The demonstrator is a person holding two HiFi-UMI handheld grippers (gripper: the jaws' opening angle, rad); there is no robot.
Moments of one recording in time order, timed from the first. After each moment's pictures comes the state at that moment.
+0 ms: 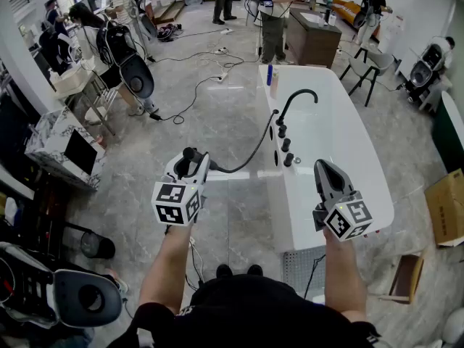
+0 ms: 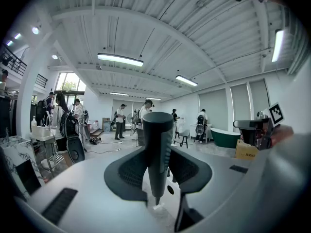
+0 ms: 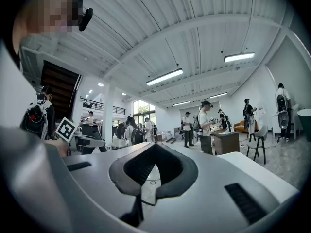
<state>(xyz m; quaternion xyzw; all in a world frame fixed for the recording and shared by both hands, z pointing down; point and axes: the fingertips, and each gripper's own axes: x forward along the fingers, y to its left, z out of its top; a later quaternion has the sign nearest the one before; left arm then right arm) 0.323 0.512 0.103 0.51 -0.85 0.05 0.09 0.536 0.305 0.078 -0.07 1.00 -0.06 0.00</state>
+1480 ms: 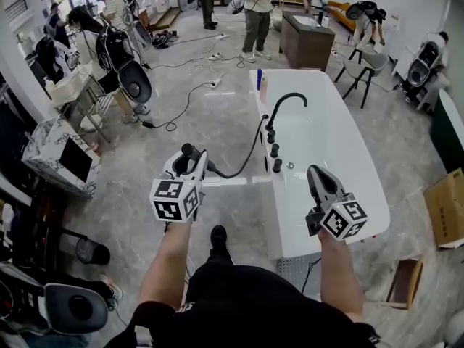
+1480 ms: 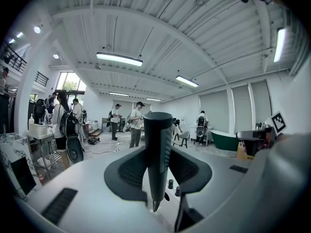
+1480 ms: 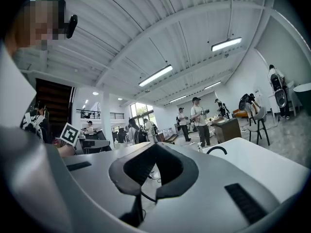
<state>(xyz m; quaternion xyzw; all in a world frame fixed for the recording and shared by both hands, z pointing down) 0.333 0.443 0.105 0.51 -0.85 0.04 0.09 0.553 0.244 0.114 -0.06 0.99 -0.15 0.00</state>
